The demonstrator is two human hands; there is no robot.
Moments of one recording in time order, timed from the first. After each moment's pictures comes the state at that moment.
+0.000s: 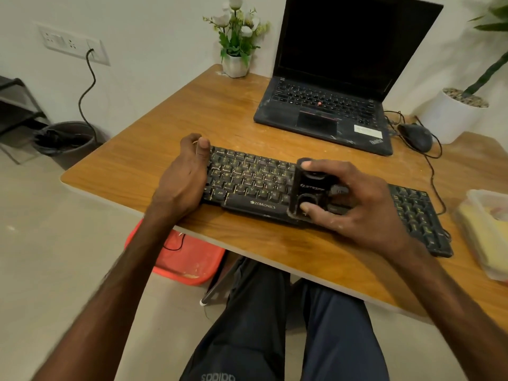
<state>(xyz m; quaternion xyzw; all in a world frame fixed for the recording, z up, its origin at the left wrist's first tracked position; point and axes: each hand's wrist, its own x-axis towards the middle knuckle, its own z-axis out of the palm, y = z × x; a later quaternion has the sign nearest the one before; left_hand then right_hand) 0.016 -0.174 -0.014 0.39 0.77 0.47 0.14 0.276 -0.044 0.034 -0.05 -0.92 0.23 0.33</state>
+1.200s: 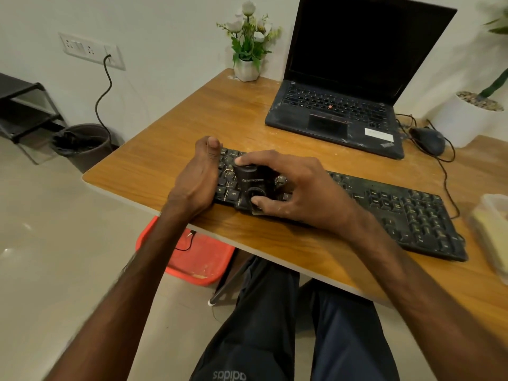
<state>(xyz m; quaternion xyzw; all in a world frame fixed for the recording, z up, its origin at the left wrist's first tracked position) 0.015 -0.176 -0.008 0.38 0.75 0.50 0.19 0.197 -0.072 0.049 0.02 -0.95 0.23 0.22</state>
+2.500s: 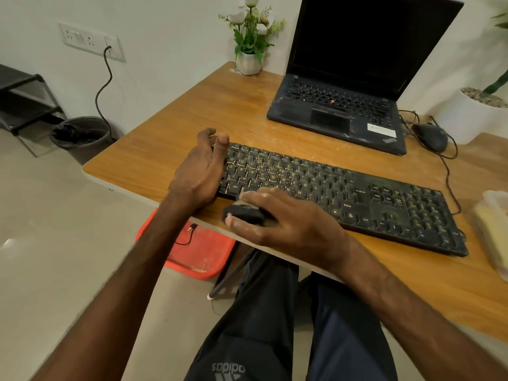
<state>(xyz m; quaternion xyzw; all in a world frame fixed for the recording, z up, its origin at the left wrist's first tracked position) 0.012 -0.173 -0.013 0.42 0.77 0.46 0.12 0.223 -0.100 0.012 0.12 -0.97 -0.07 0.20</state>
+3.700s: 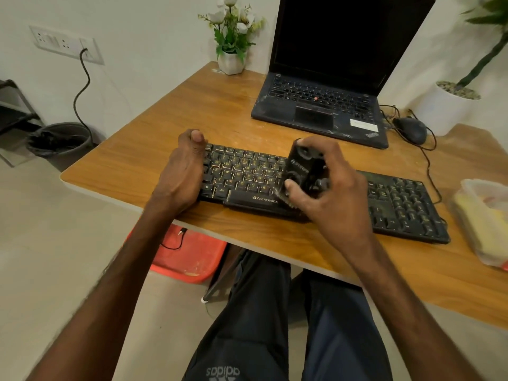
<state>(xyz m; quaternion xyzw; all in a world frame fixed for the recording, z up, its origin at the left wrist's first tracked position) 0.011 -0.174 -0.015 0.41 0.74 0.51 0.14 0.246 -0.082 0.023 -0.24 -0.87 0.19 0.39</state>
